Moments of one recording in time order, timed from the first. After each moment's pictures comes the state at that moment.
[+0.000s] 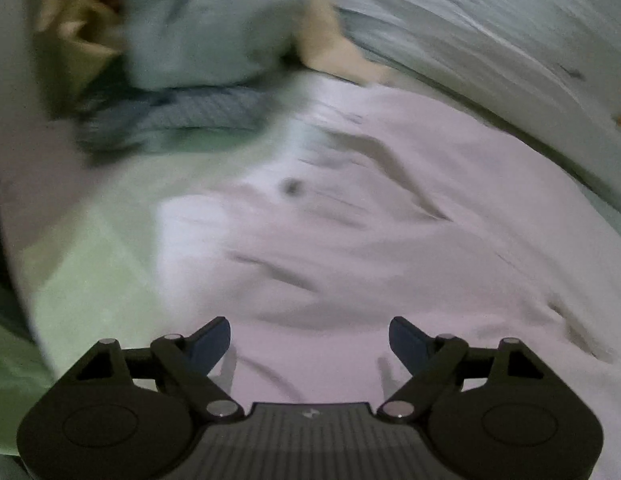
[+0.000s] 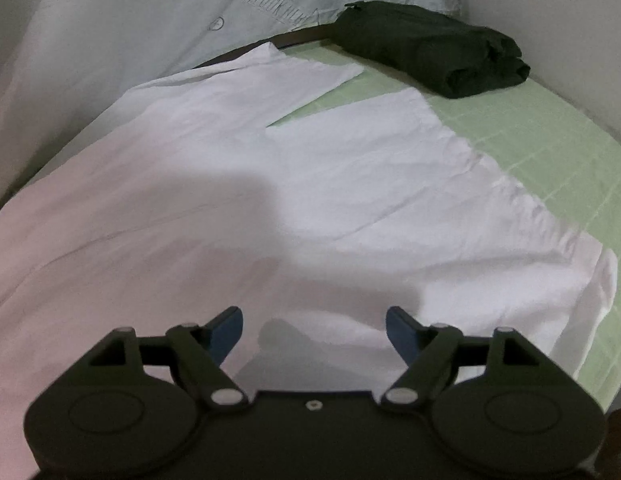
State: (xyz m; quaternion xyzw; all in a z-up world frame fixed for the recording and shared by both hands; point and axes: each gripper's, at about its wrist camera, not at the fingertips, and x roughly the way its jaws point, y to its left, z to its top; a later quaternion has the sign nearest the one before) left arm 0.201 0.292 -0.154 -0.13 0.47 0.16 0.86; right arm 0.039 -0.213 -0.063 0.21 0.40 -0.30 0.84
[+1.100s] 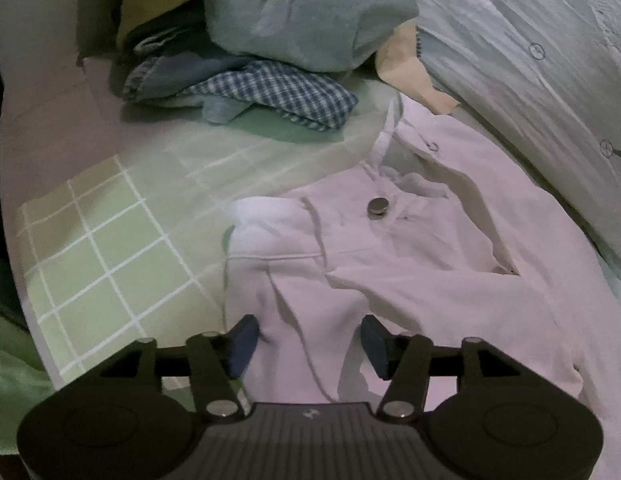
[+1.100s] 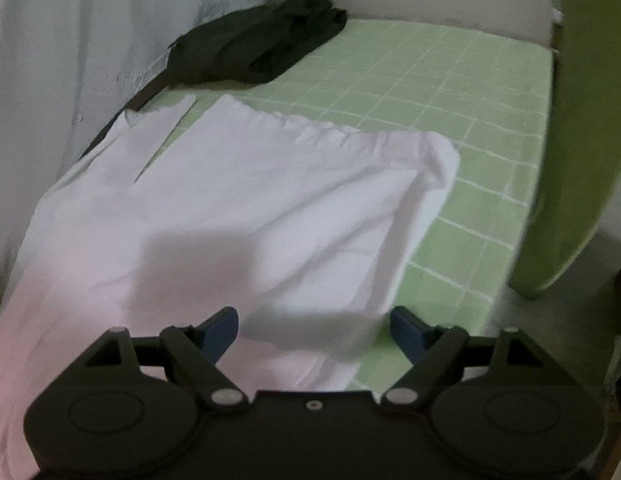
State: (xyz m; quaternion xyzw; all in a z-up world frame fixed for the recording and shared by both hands) left arm 0.192 0.358 -0.183 -0.23 0.45 0.16 0.85; right arm -0.054 -0.257 -0.064 0.36 0.33 -0.43 0.76
